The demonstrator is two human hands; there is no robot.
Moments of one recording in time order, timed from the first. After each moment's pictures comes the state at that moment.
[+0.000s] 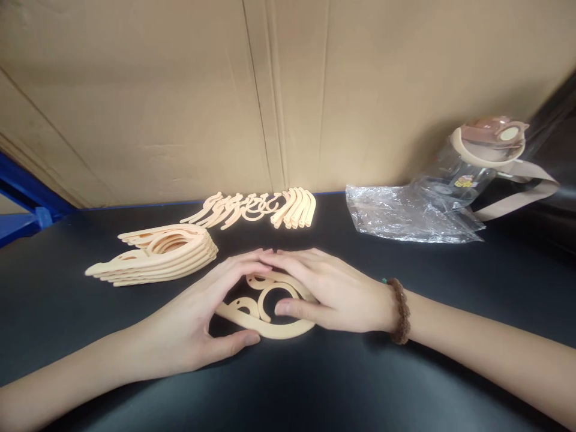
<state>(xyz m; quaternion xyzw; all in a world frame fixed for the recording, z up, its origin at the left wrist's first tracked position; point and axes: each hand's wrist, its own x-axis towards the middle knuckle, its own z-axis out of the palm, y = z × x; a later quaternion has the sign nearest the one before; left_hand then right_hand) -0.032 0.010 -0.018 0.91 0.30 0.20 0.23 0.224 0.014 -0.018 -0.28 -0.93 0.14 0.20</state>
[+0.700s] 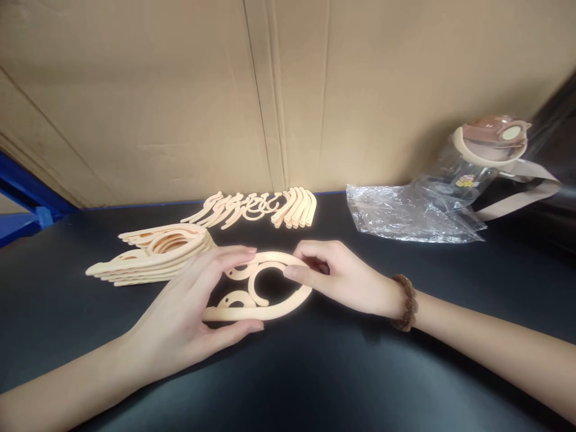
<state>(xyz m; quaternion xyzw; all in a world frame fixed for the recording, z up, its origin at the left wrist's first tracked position) -0.032 0.005 -0.020 0.91 0.31 0.28 0.02 0.224 0.020 -0.010 -0.40 -0.77 0.40 0.29</state>
